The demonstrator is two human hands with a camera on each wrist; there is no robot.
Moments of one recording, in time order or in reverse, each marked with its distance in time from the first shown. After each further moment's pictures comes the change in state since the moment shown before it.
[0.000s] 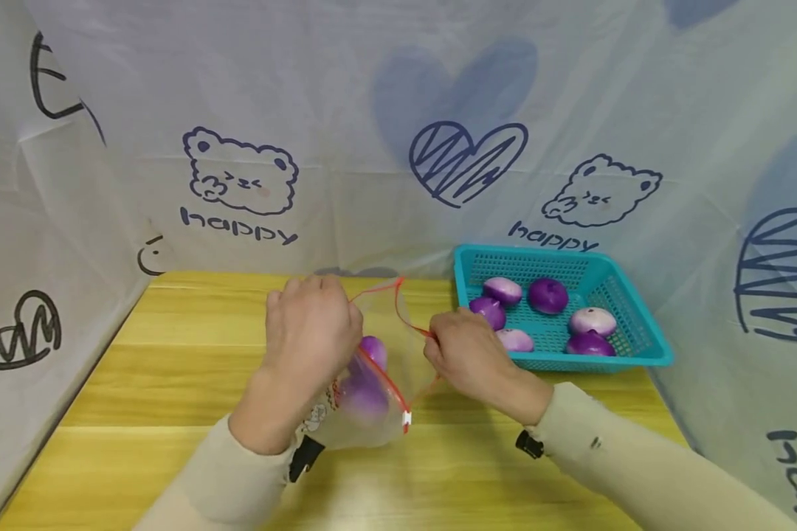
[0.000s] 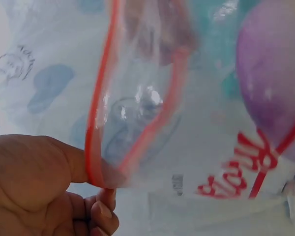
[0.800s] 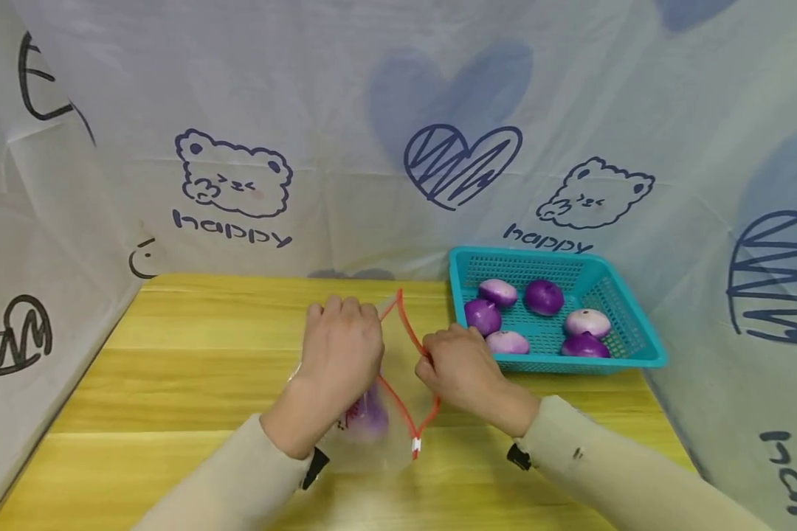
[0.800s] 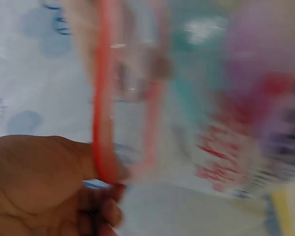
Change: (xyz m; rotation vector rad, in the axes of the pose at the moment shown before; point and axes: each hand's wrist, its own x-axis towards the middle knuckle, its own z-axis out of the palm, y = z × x) left_hand -0.012 0.013 0.035 0.195 0.177 0.330; right_hand -0.011 0.008 0.023 -0.045 -0.074 0.044
